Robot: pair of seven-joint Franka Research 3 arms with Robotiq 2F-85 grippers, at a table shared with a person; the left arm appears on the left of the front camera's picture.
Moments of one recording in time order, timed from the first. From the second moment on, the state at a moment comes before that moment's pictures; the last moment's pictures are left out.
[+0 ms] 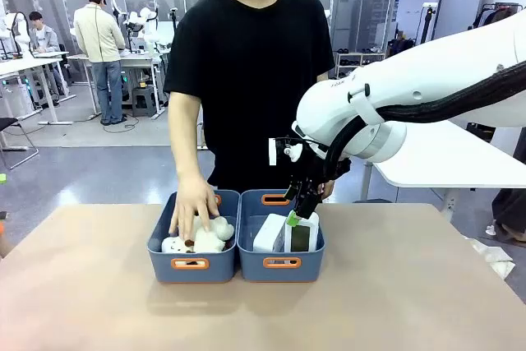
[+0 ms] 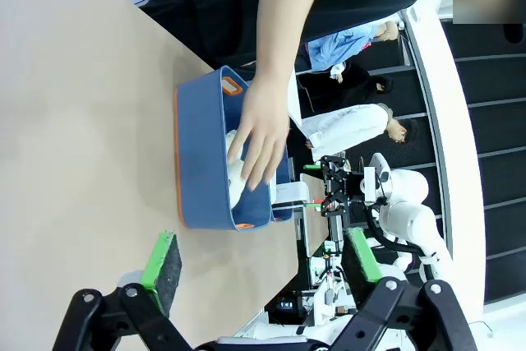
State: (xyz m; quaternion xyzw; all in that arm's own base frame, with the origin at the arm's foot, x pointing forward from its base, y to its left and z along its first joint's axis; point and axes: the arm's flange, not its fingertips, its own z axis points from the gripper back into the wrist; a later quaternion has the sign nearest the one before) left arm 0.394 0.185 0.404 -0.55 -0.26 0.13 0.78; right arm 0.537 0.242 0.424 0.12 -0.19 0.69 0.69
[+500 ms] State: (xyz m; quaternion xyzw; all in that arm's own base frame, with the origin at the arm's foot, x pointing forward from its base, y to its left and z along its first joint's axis) left arm 0.394 0.185 0.404 -0.55 -0.26 0.13 0.78; right arm 0.537 0.240 0.430 0.13 -0.20 0.68 0.70
